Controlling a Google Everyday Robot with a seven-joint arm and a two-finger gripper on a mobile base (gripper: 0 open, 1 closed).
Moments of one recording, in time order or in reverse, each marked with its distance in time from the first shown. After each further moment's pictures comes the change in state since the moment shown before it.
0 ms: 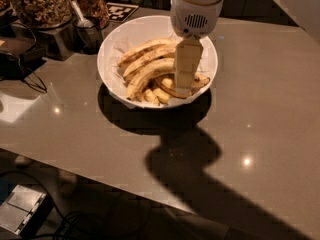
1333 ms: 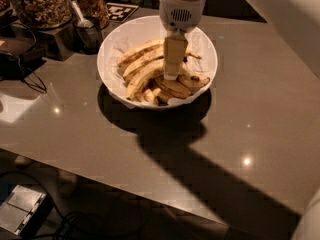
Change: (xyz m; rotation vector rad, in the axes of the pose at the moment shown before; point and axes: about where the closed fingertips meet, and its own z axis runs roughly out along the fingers) arm -0.025 -0.033 0.017 -0.029 -0.014 0.022
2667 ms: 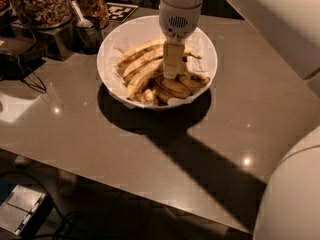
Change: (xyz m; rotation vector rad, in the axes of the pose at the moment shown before) arm 0.003 -0.016 0.028 -0.043 0.021 0.041
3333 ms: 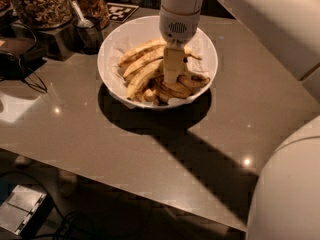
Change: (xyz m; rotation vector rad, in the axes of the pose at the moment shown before) arm 0.002 0.000 0.016 -0.034 0.014 0.012
